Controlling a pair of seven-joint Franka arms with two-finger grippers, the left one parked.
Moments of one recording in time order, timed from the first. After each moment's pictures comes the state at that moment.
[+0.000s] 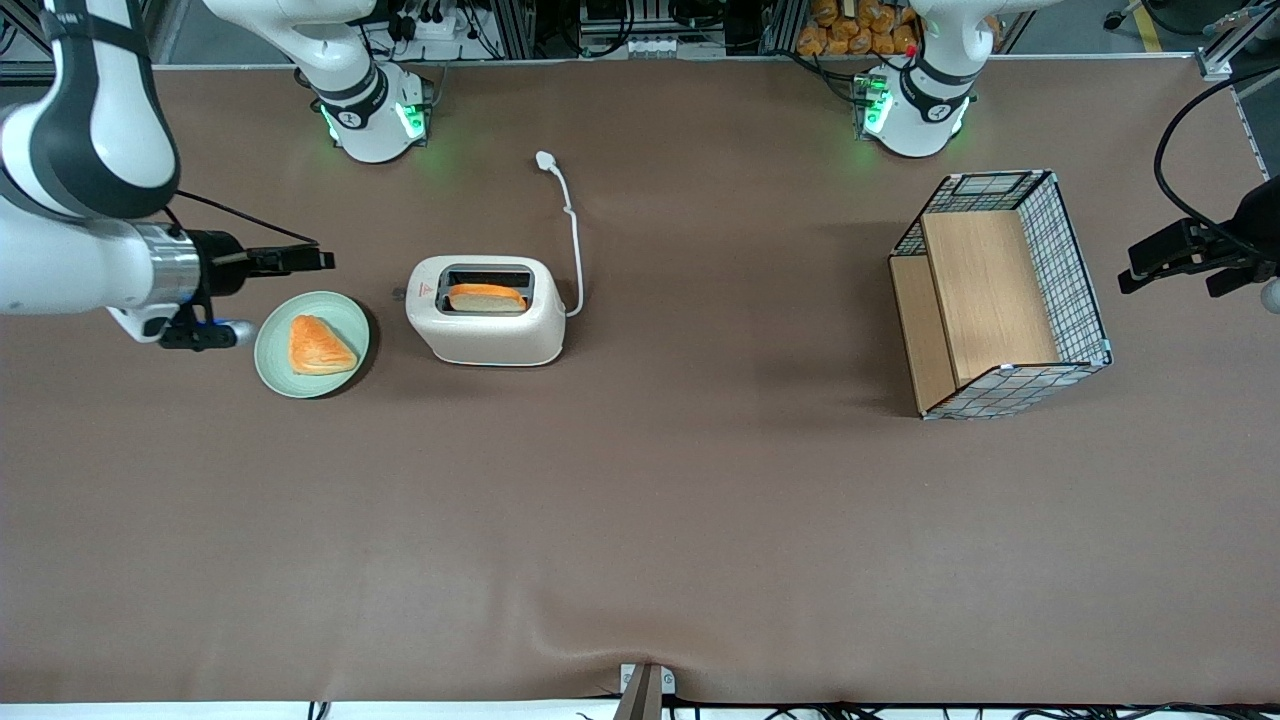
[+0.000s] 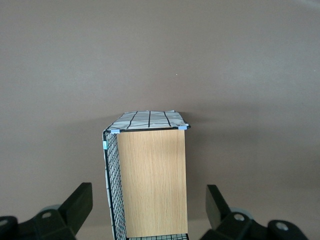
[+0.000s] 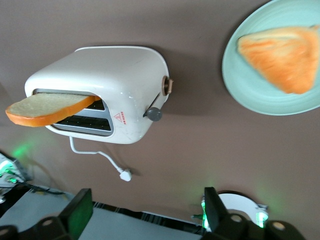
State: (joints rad) arm 0.03 0.11 -0.04 -1.89 0.36 1.48 -0.03
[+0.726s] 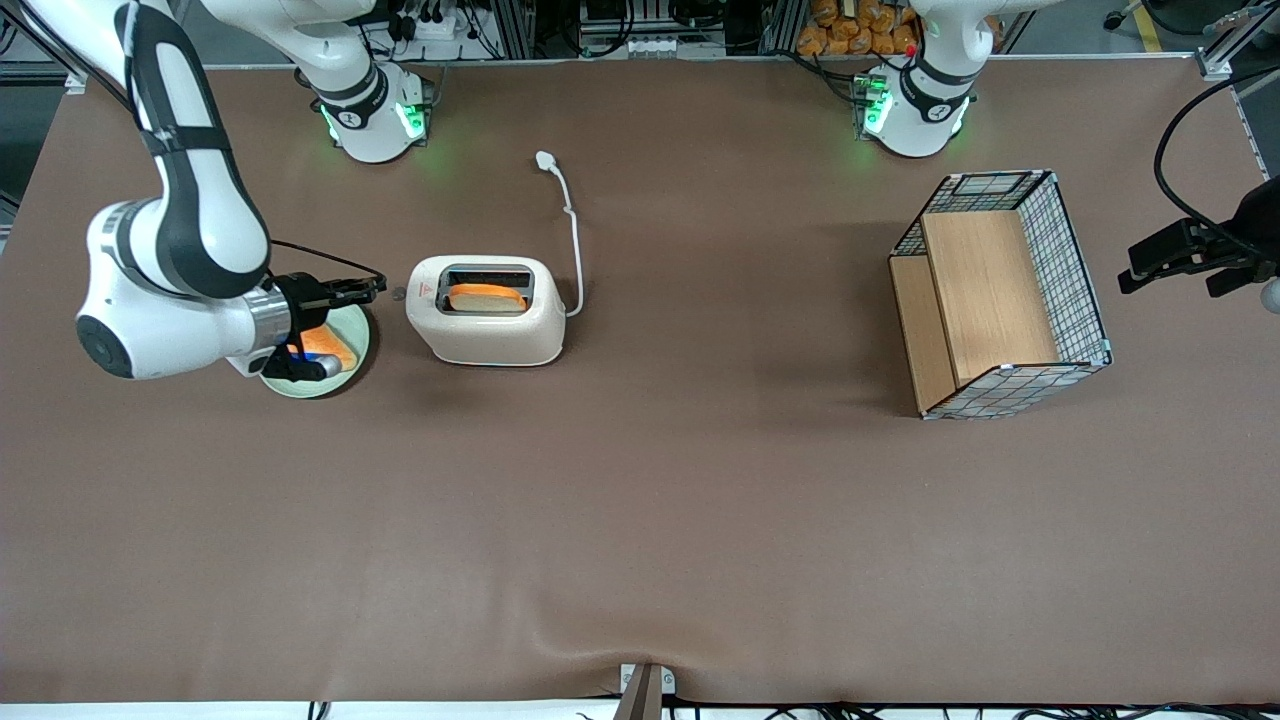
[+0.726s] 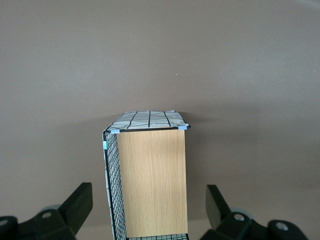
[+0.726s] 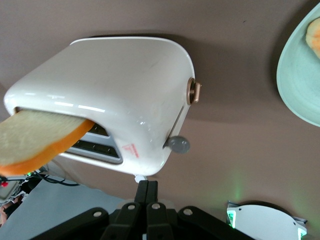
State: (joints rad) arm 0.10 0.27 -0.04 -1.92 0.44 1.57 -0.03
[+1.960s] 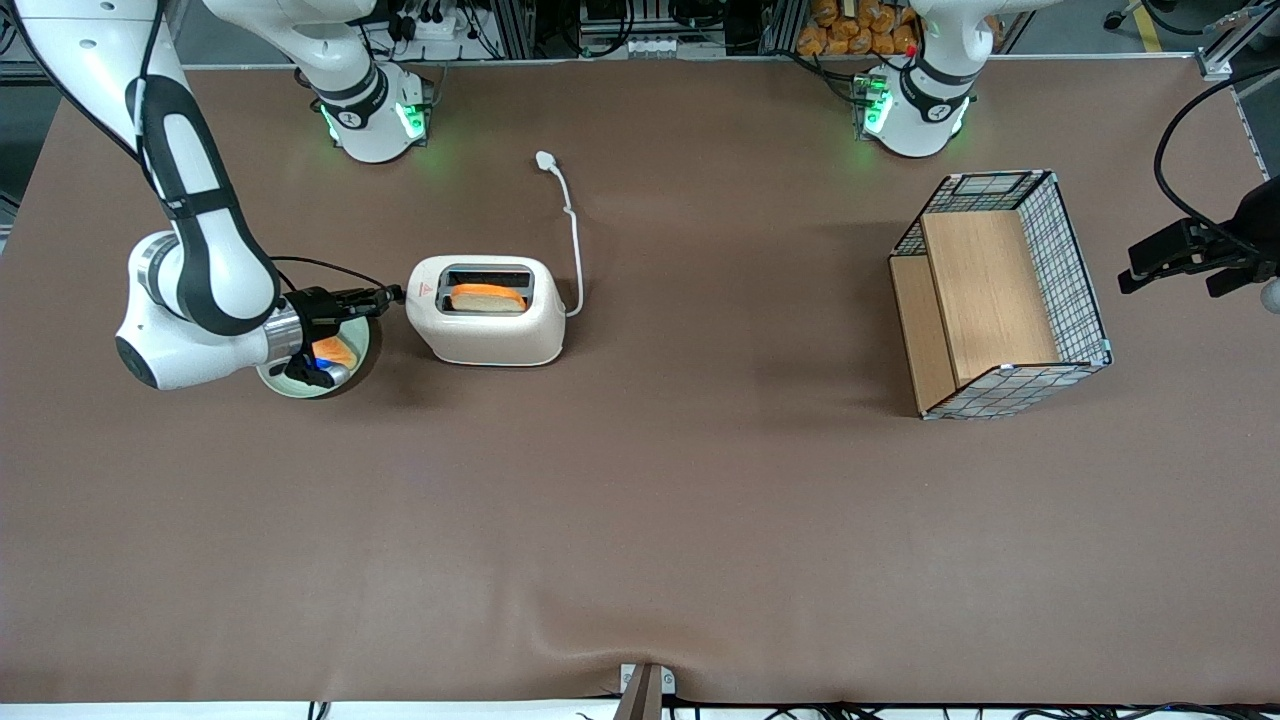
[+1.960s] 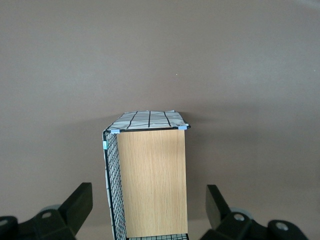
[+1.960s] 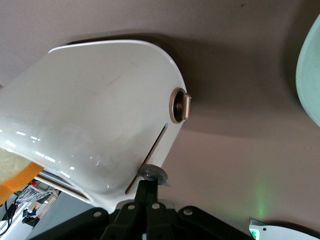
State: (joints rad) arm 0.04 0.35 -0.05 -2.03 0.56 1.65 -0.12
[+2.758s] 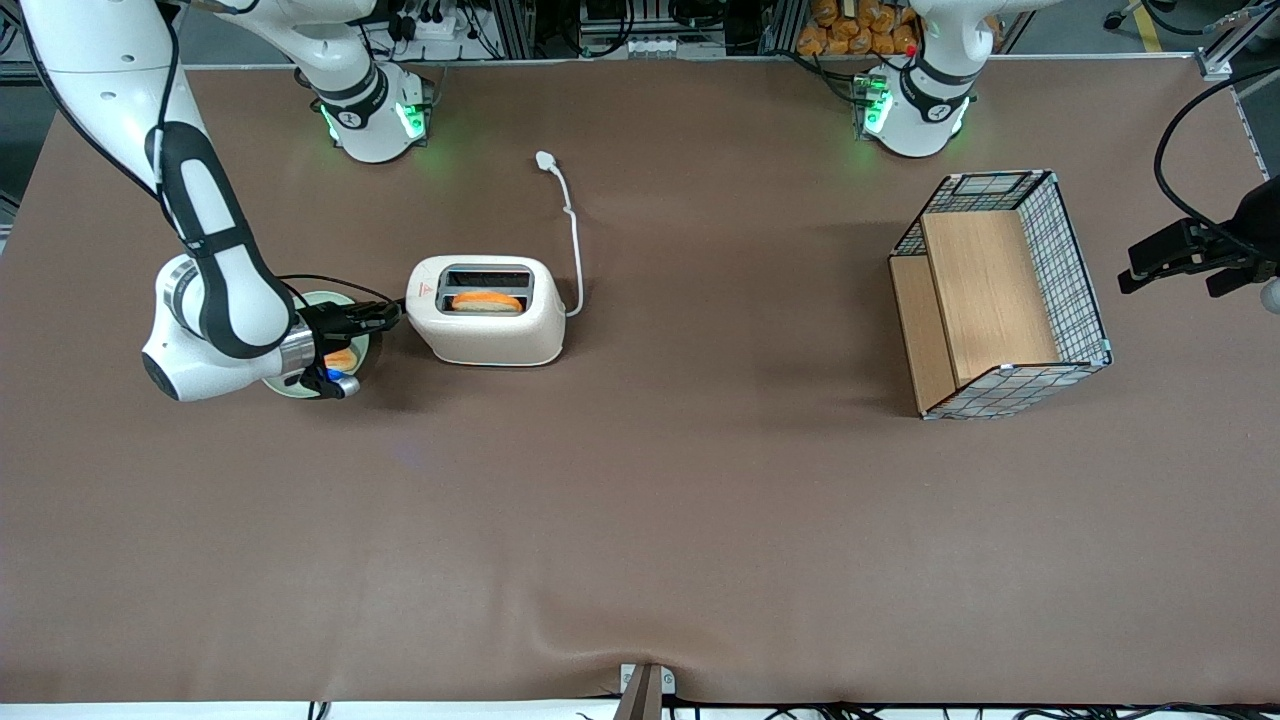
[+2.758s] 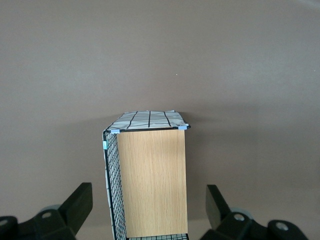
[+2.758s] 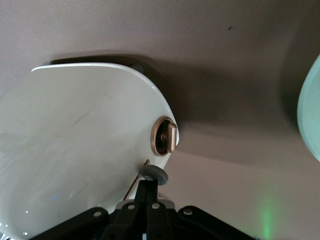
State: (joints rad) arm 0.03 0.45 -0.06 -2.03 0.61 1.71 -0.18
